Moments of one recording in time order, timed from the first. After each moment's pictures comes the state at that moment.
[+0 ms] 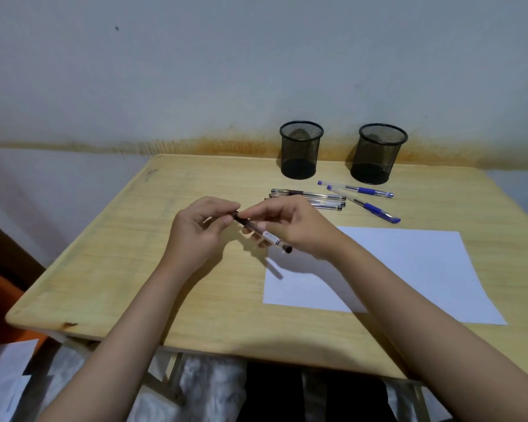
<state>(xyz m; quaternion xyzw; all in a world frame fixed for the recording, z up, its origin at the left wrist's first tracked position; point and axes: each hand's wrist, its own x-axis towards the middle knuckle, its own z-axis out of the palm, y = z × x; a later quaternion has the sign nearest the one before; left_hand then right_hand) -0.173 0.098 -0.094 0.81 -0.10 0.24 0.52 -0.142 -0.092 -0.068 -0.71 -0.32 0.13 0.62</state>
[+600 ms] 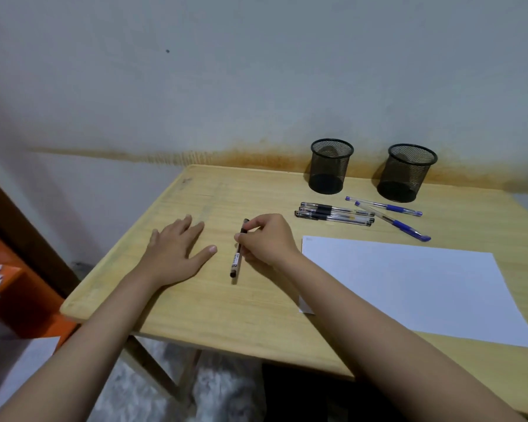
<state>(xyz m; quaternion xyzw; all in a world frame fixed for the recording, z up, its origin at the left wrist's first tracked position) -0.188 0.208 -0.113 0.99 0.04 0.03 0.12 -0.147 0.016 -0.086 -0.78 -0.04 0.11 0.61</state>
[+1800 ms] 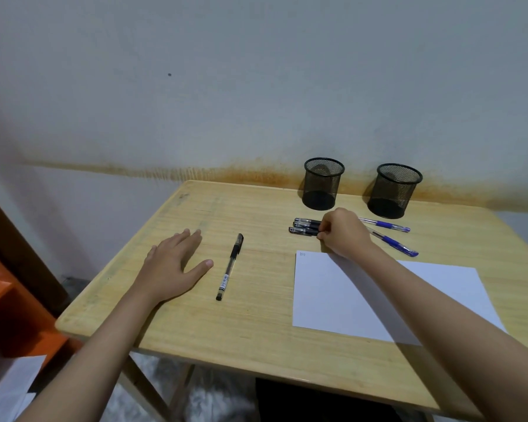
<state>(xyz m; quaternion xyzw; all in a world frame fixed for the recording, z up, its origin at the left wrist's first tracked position) -0.192 0.211 -0.117 0.97 0.02 0.11 0.20 -0.077 -0.105 -0.074 -0.98 -0.09 -0.07 0.18</state>
